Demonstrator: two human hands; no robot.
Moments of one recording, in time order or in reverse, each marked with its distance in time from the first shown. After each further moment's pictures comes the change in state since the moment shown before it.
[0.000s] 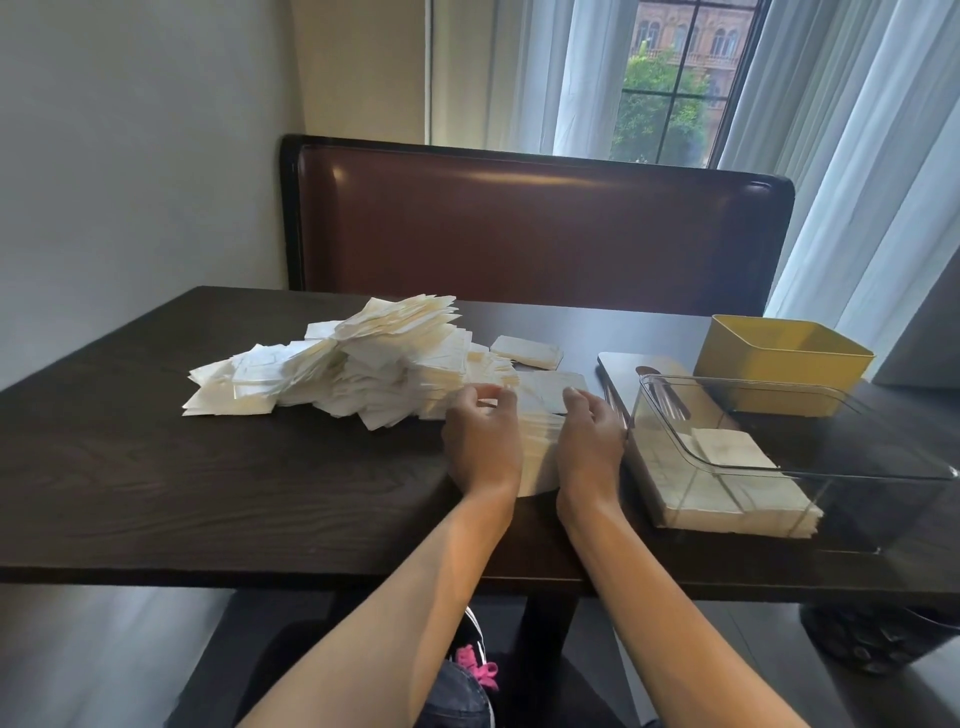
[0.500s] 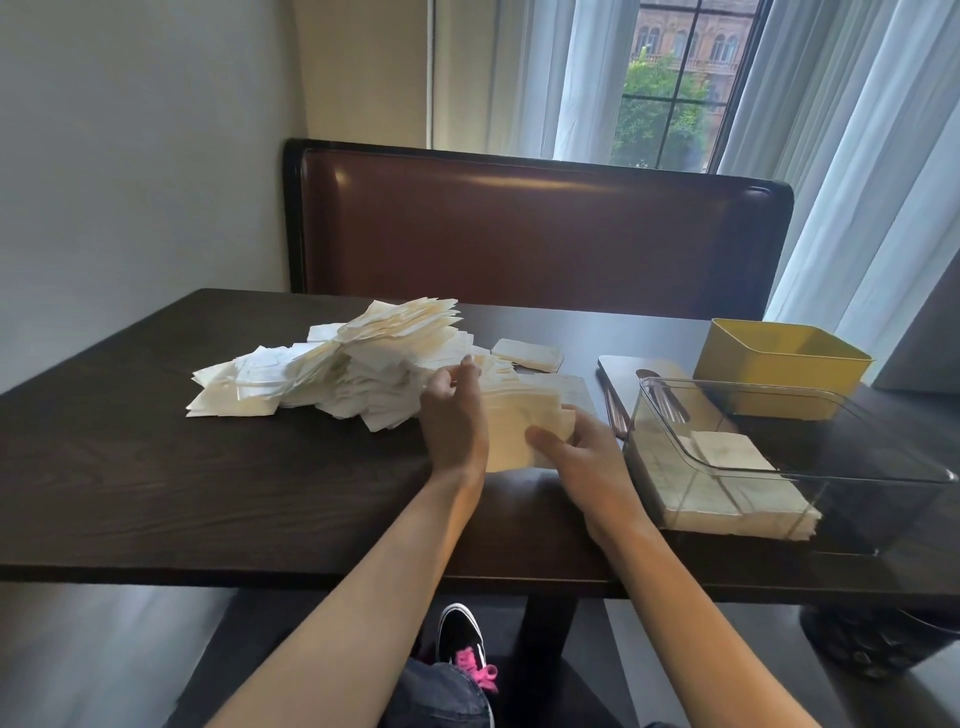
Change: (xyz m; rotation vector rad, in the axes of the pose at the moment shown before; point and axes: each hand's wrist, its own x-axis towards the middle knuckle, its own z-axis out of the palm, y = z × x) left_hand 0.022 0.013 -0.020 -0.204 -0.010 -0.004; right_hand -0.006 -0.002 -0.026 -0.215 -0.417 -0.154
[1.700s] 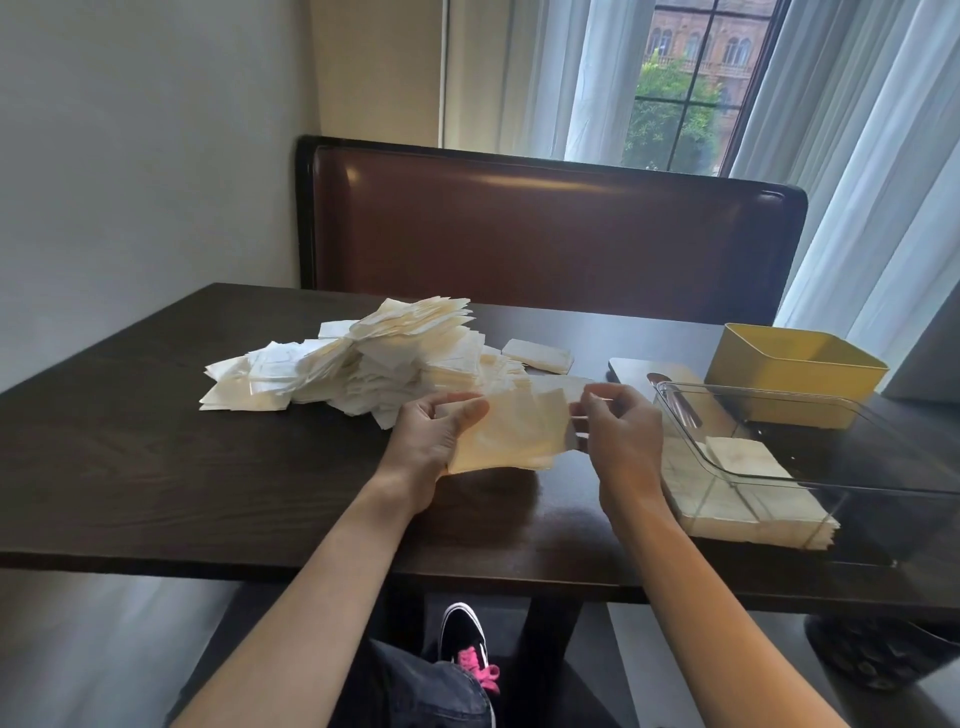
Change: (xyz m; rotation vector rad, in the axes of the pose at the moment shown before) left_hand 0.027 -0.023 -0.055 -0.130 -0.417 -0.243; right_hand 0.019 -0.013 0.000 0.028 0.356 0.007
